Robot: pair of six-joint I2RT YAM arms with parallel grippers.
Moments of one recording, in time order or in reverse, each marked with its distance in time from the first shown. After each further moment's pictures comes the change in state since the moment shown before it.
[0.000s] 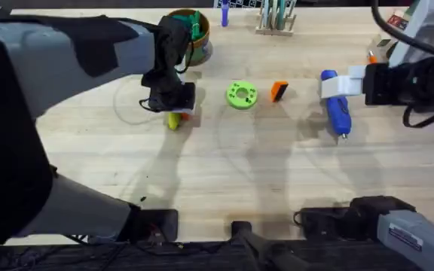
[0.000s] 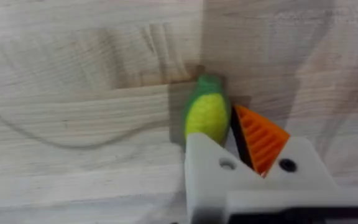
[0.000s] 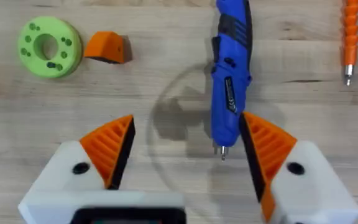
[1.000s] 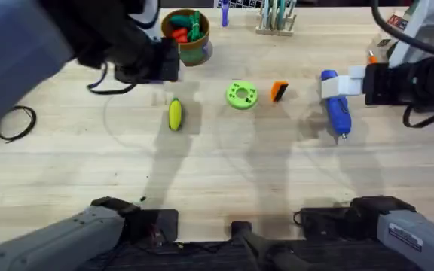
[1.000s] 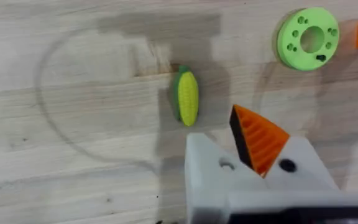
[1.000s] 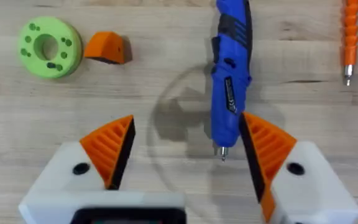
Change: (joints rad) left arm 0.000 -0.387 0.163 -0.197 -0.016 -0.003; right arm 0.000 0.000 0.000 0.000 0.000 0.000
